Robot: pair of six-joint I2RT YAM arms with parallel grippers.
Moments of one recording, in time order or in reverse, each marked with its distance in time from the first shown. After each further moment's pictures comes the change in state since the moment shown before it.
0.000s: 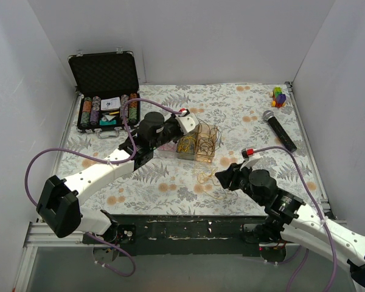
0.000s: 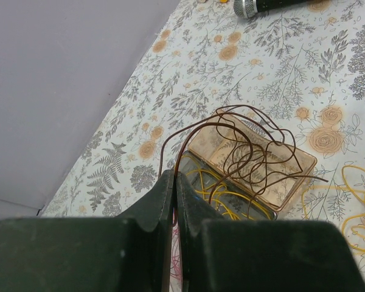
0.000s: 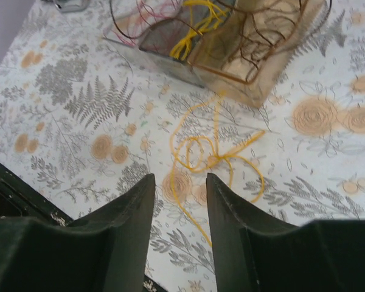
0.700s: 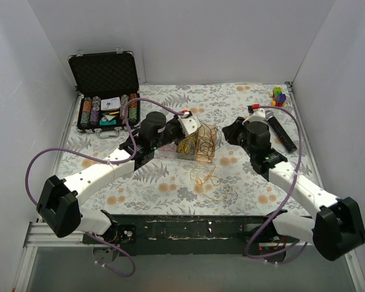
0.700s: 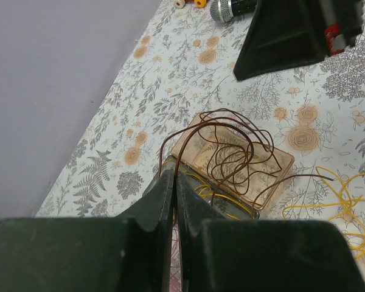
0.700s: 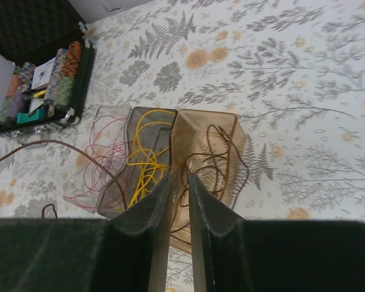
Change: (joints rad) left arm -0.014 0.000 0.016 -0.039 0.056 -0.001; right arm -0.452 0.560 0.327 0.245 -0.130 -0.015
